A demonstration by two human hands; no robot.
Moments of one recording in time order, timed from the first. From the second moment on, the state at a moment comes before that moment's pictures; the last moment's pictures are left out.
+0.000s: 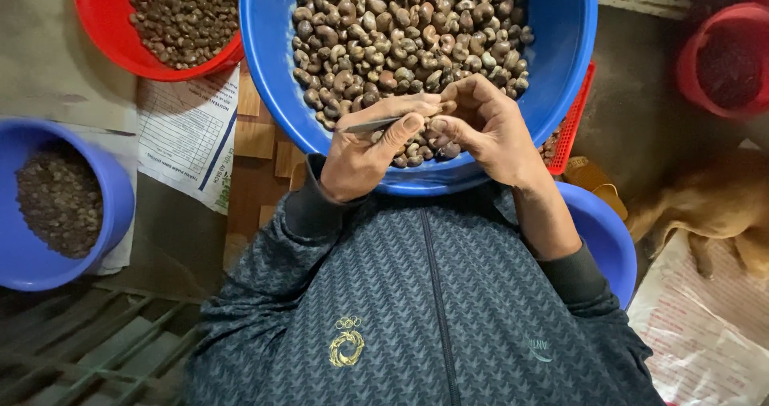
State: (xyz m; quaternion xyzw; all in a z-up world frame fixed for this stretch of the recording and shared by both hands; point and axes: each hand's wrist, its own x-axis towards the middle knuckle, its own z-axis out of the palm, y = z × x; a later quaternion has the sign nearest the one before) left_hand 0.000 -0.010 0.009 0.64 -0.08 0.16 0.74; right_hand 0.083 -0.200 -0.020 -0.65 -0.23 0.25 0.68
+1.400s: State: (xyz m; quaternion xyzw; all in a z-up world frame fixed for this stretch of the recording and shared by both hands) left_hand 0.000 0.000 0.004 0.69 -0.04 0.16 0.71; right_hand 0.015 -0.470 -0.257 -0.92 -0.02 0.13 0.38
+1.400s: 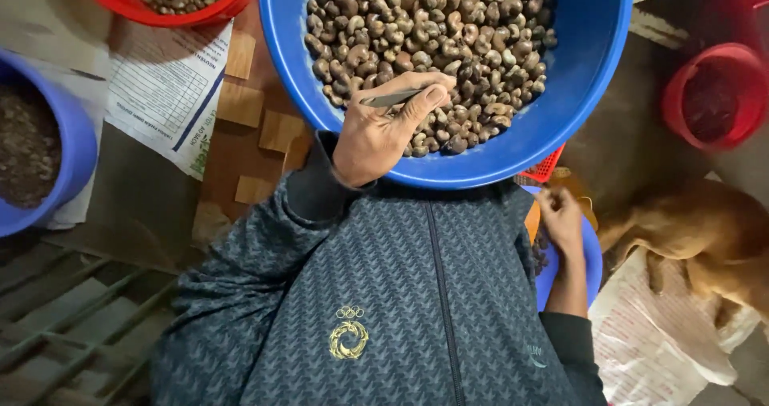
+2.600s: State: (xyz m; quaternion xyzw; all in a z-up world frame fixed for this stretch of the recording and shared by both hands) left_hand 0.004 0.023 0.019 0.73 -0.05 0.16 0.67; right_hand 0.122 -0.201 -0.066 -0.88 -0.45 0.18 0.01
